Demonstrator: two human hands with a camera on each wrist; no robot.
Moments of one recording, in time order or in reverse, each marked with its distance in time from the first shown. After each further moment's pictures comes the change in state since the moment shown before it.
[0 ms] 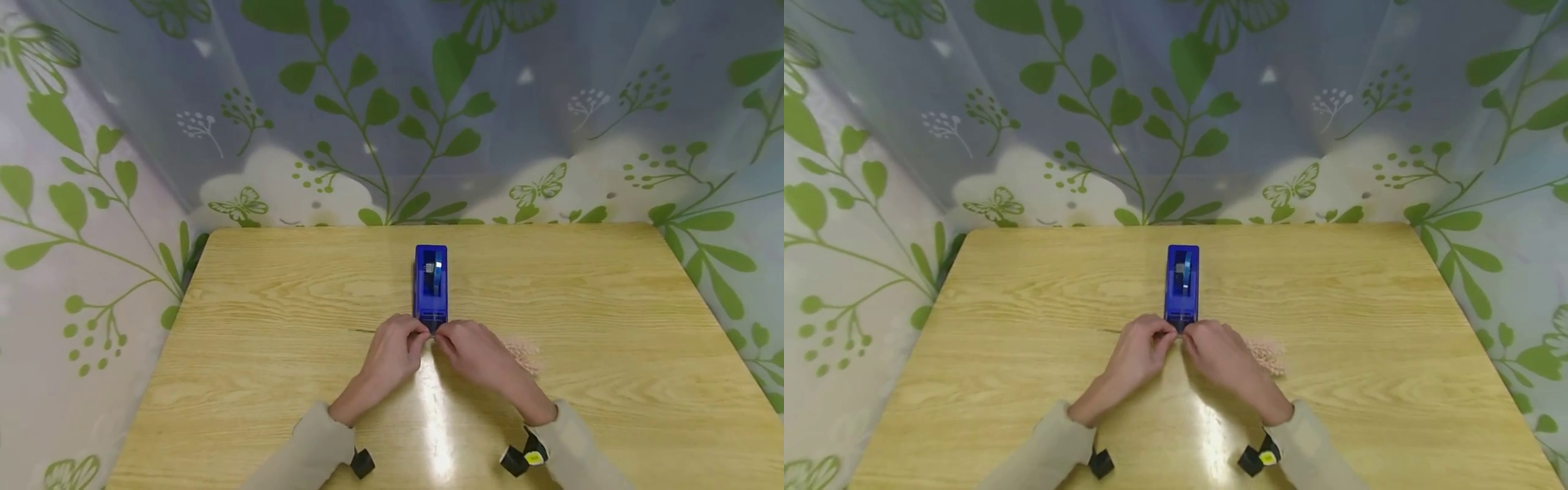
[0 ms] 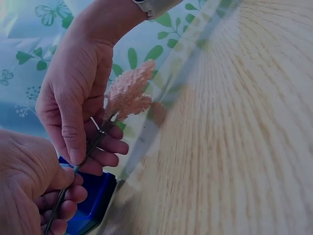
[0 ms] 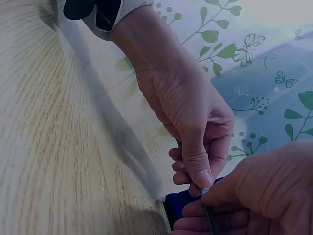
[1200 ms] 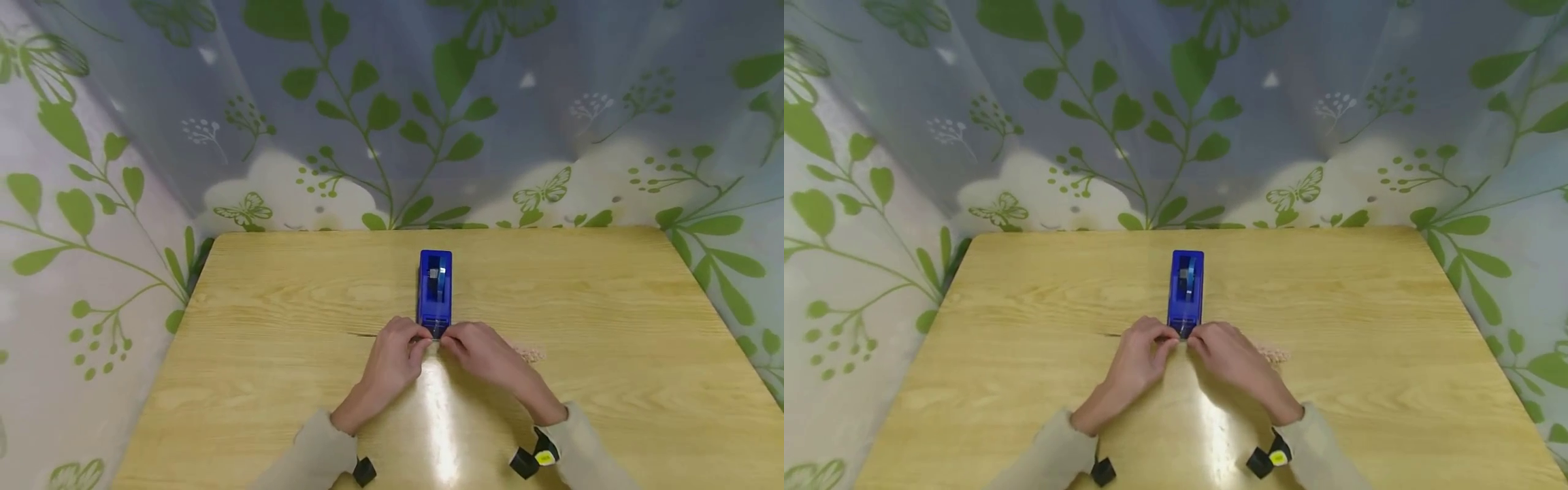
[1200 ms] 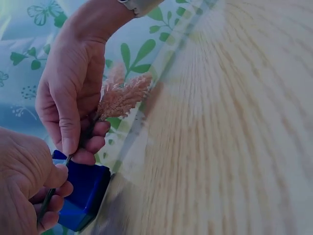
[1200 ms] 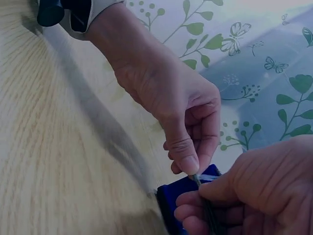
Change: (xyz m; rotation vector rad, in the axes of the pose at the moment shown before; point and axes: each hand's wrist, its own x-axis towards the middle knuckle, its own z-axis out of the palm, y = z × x) left_hand -0.004 -0.002 0.001 0.002 0.073 0.054; right_hand 0.004 0.010 -0.007 0.110 -0.036 0.007
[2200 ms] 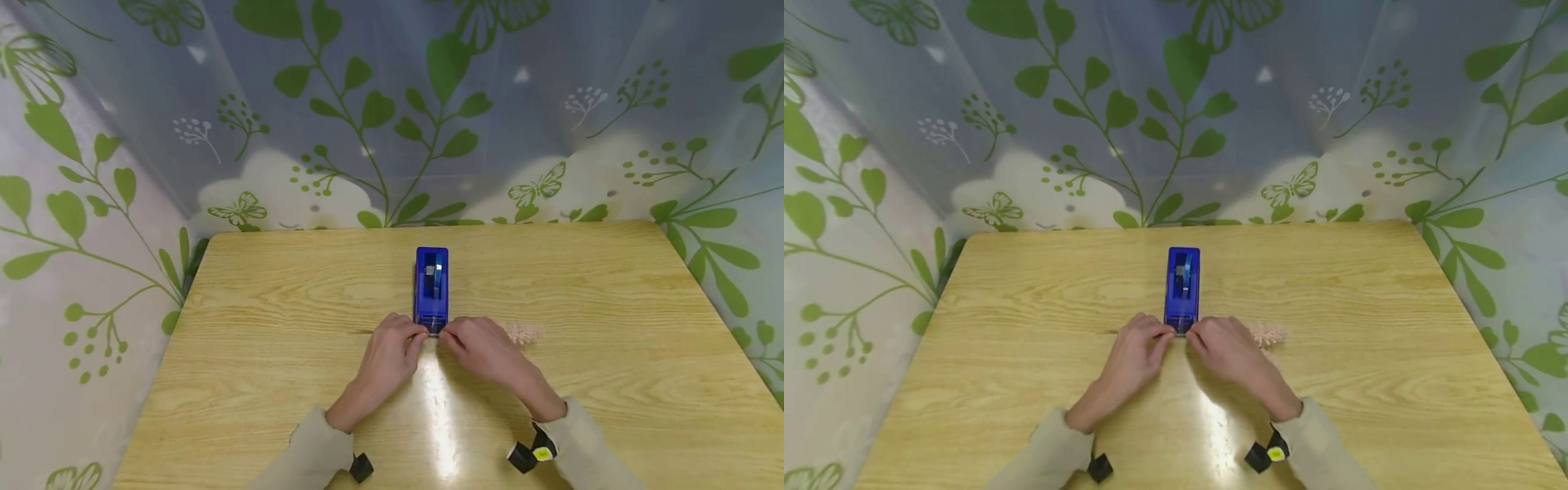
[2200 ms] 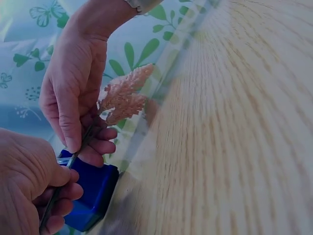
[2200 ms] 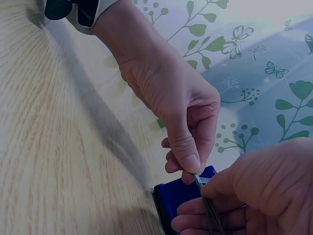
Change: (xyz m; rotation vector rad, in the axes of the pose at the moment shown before) left_hand 0.003 0.001 -0.002 0.080 -0.026 0.032; right_hand -0.005 -0.002 -0.003 -0.122 0.053 -0.005
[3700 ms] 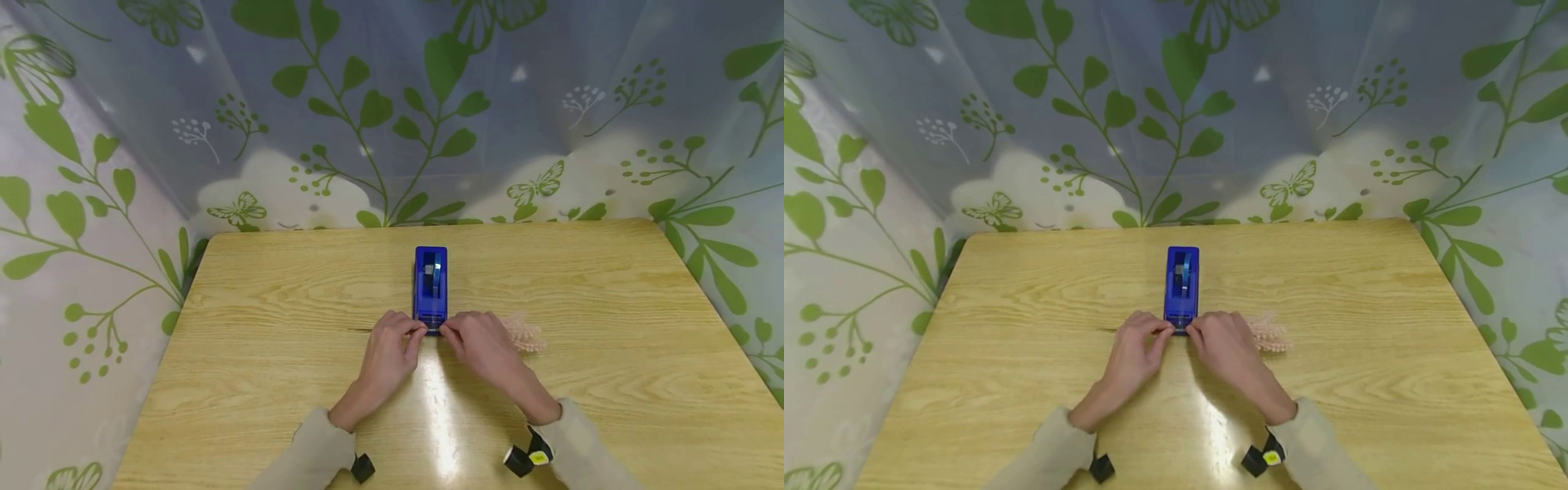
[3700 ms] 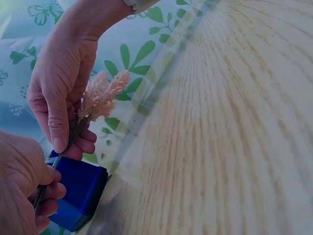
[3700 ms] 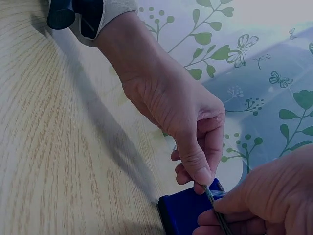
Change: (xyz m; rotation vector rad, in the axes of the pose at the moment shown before) left_hand -0.001 -0.001 0.005 -0.084 0.091 -0.022; right_hand -0.001 -0.007 0.003 -0.064 0.178 -0.007
